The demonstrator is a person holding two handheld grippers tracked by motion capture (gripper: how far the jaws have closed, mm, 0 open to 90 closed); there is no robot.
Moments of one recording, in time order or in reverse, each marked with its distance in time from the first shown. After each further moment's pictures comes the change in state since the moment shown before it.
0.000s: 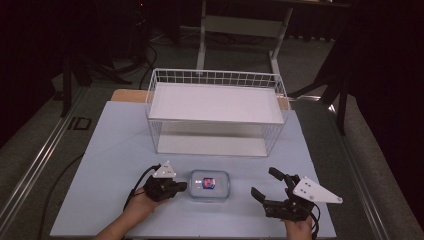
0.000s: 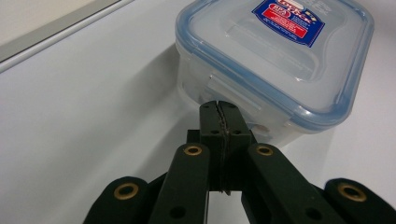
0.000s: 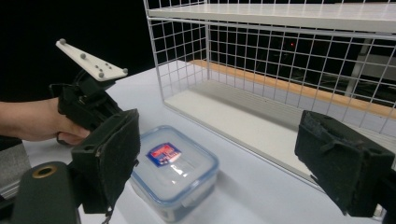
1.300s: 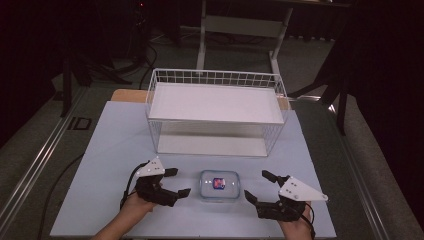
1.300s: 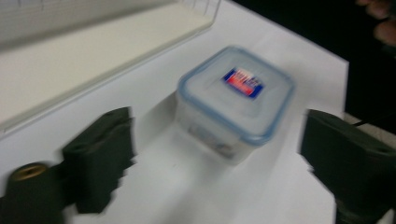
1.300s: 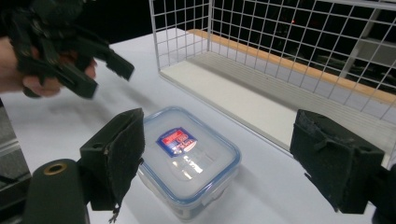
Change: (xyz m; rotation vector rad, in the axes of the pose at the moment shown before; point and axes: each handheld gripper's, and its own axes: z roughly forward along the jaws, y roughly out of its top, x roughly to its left) left arm -0.016 0.013 -0.052 -0.212 -0.041 -0.037; right arm 0.011 0.000 0.014 0.142 -0.032 -0.093
